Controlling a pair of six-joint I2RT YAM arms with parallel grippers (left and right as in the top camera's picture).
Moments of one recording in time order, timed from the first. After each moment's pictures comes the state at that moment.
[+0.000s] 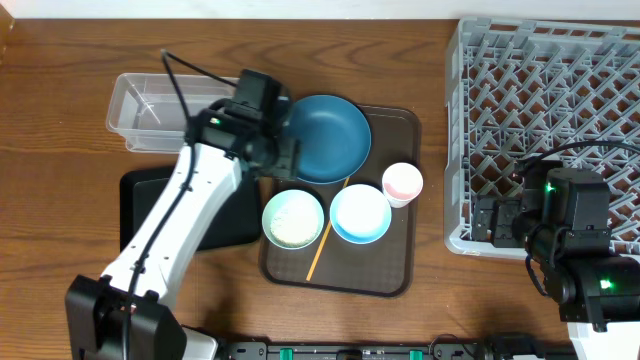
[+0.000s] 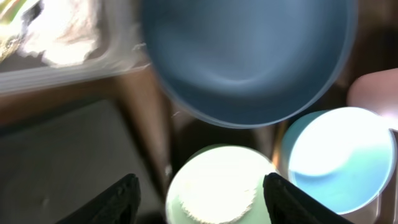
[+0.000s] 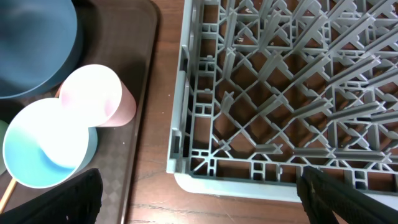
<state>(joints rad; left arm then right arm) -0.35 1.58 1.34 -0.96 0.08 -0.17 0.07 0.87 0.96 -0.98 -0.01 0.11</state>
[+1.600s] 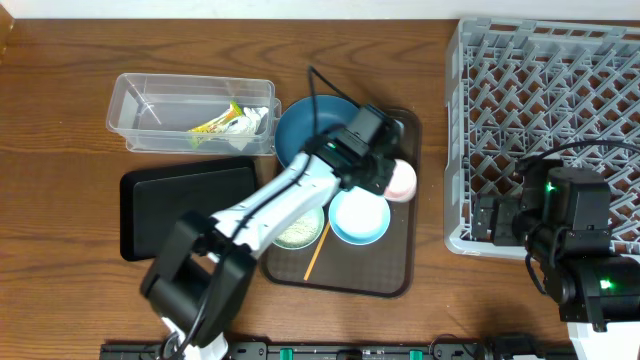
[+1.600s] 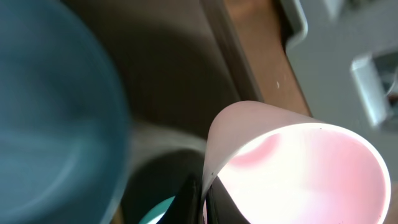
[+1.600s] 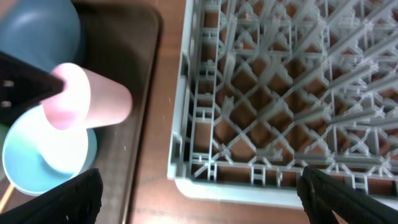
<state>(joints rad) -0.66 1.84 1.34 -0.53 0.19 -0.26 0.07 0.87 0.96 -0.94 -0.01 0.11</state>
